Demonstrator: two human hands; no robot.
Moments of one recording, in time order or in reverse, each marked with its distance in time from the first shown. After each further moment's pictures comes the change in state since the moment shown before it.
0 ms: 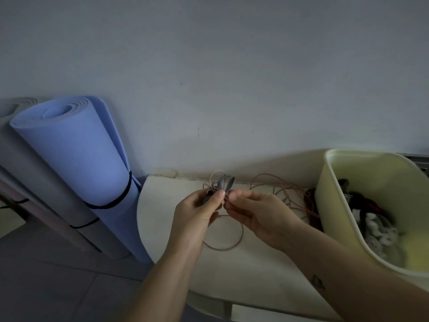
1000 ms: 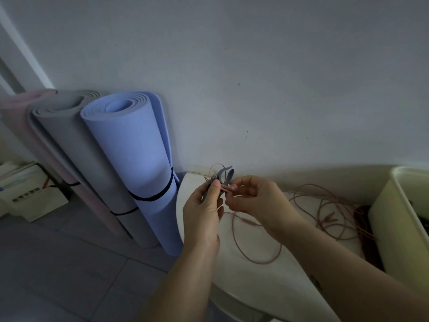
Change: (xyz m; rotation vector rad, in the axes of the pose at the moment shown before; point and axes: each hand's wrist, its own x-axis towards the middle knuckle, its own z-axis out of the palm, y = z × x) left_hand 0.020 0.016 -0.047 -0.274 0.339 -0.026; right_hand 0.035 0.012 0.077 -0.567 -0.096 -0.242
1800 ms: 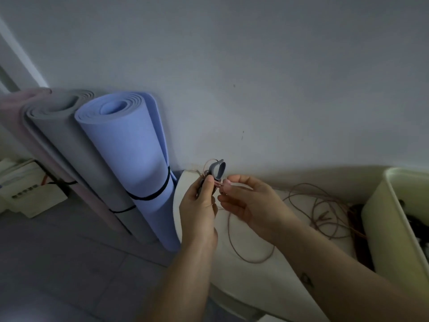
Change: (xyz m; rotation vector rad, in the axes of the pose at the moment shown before) left_hand 0.000 0.009 0.009 0.016 0.029 0.032; right_hand 0.001 -0.010 0.003 0.518 -0.021 0.210
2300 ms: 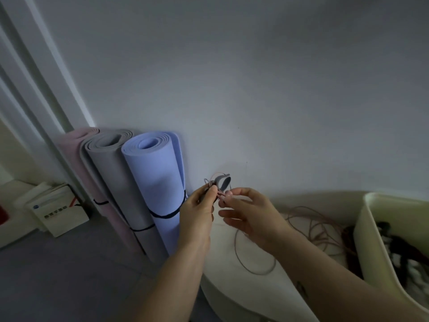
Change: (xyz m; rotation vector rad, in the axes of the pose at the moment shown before) left_hand -0.036 0.058 -0.013 0.111 -0.058 0.146; right_hand -0.051 -0.028 0.034 -0.183 -0.041 -0.080
